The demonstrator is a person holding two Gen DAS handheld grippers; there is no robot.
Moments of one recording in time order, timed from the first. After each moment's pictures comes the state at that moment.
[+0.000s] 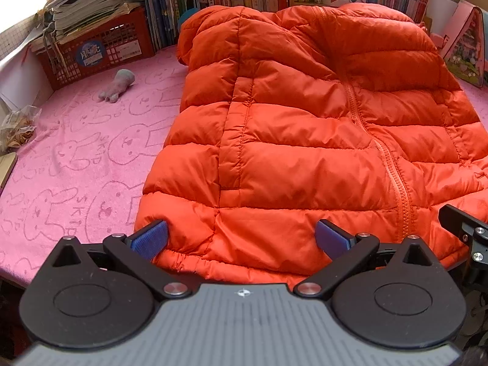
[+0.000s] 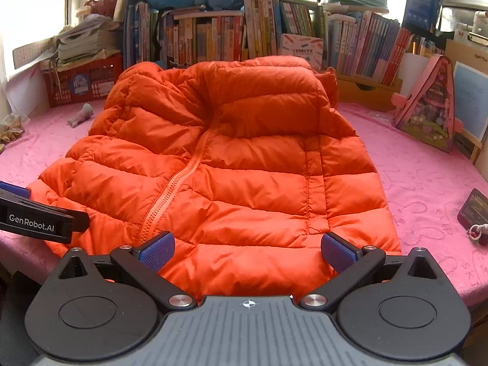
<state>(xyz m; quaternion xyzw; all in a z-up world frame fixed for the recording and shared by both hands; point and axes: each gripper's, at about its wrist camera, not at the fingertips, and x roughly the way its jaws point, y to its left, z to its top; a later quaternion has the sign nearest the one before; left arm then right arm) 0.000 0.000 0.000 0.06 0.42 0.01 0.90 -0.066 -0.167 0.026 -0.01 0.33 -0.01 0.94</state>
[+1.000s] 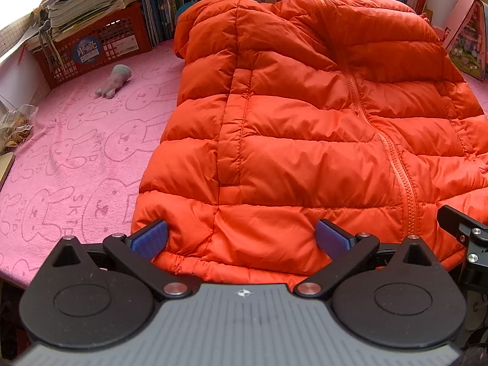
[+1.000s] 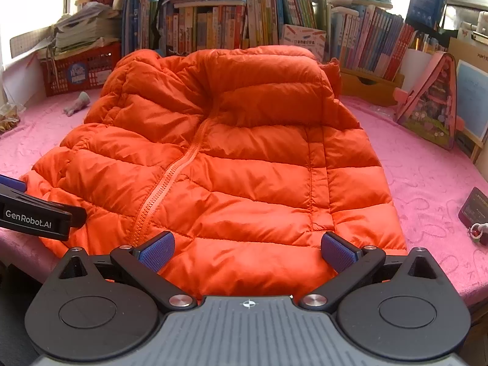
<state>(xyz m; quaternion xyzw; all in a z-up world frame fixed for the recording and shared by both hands) 0.002 0.002 -0.005 0.07 0.43 0.00 0.90 -0.061 -0.163 0.020 -0.03 0.35 -0.02 0.94</state>
